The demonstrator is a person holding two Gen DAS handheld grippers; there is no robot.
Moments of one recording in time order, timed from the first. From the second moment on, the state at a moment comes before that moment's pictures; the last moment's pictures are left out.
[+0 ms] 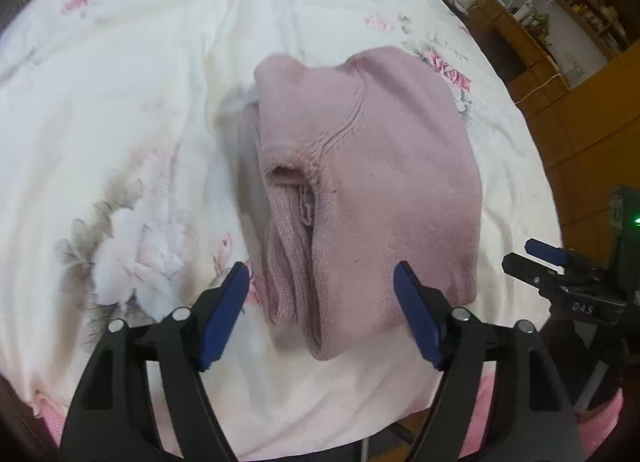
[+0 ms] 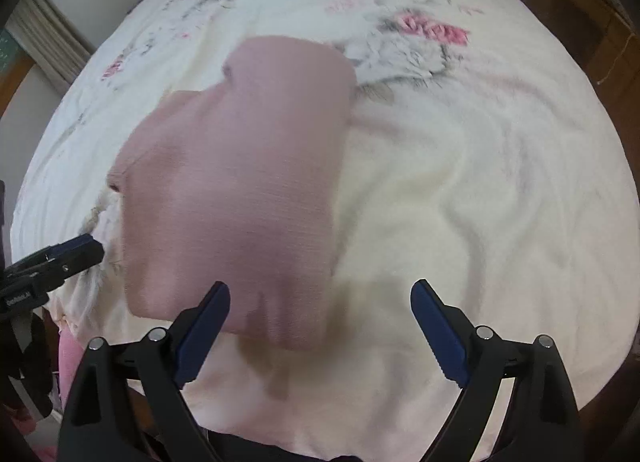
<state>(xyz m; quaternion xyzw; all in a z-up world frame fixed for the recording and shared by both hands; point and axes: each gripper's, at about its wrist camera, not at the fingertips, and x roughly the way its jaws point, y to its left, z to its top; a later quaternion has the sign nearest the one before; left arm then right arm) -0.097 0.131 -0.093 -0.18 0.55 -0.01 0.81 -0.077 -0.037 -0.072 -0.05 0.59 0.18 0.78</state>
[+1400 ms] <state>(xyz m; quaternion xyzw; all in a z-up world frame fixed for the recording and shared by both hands) -0.147 0.090 -0.011 -0.11 0.51 0.07 0.85 -0.129 -0.034 0.023 -0.08 0.51 0.12 0.85</state>
